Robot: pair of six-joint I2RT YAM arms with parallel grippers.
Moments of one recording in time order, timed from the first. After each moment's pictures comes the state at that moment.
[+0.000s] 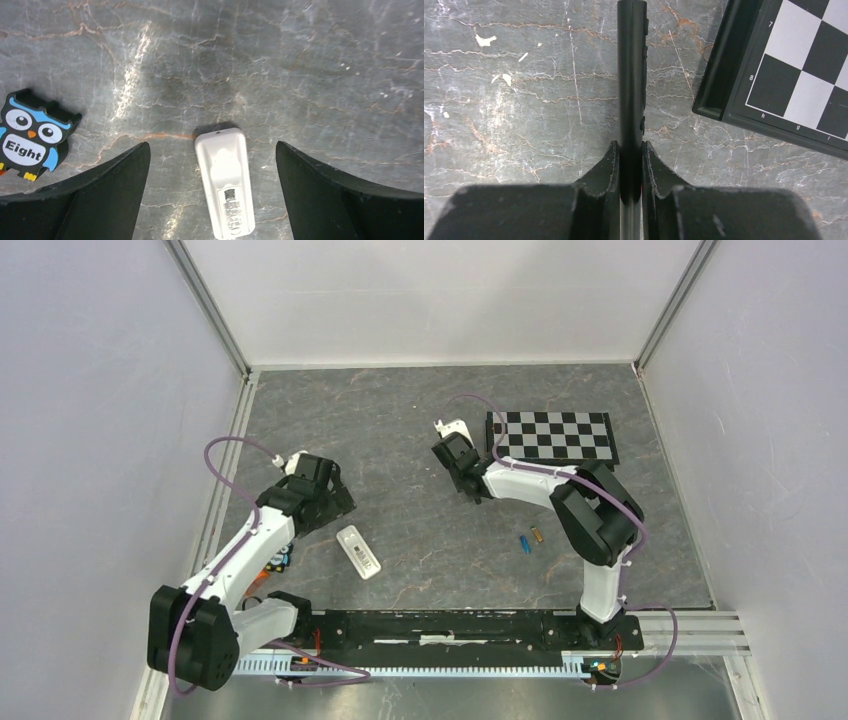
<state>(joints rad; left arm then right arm) -0.29 1.10 0.72 -0.66 -0.26 -0.73 0.74 1.89 1.19 -0.27 0.49 0.22</state>
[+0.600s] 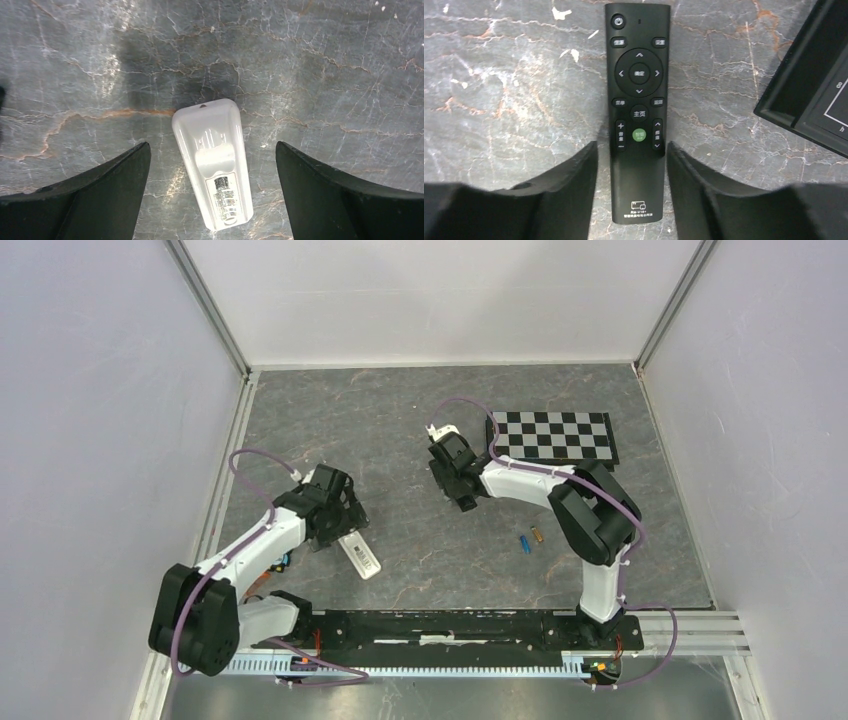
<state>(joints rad) -0.35 1.18 0.64 -0.62 -0.16 -0.80 0.76 1.92 1.23 -0.30 0.33 0.23</state>
